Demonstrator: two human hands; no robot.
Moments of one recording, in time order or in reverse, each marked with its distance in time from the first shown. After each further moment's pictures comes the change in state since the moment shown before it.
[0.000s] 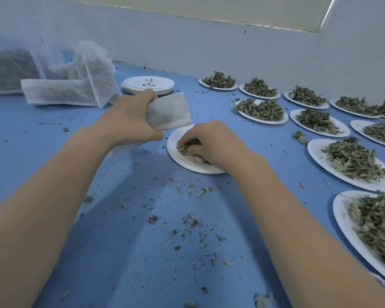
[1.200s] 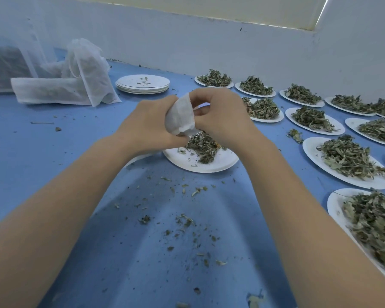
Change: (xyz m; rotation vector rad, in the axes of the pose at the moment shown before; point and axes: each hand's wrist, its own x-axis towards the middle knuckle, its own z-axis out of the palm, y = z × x) left_hand -0.005 0.029 0.029 -0.107 0.085 0.207; right_hand -0.009 -0.005 -0.028 0.456 0.355 0.020
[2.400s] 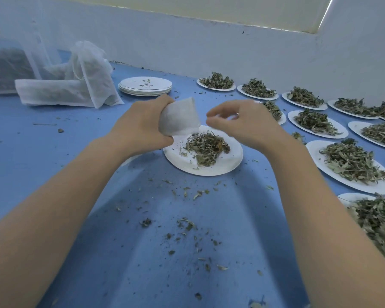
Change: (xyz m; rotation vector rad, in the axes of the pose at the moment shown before) left_hand 0.003 -0.013 -0.007 0.086 -0.008 -0.058; right_hand -0.002 0.032 -0.029 -0.118 -0.066 0.151
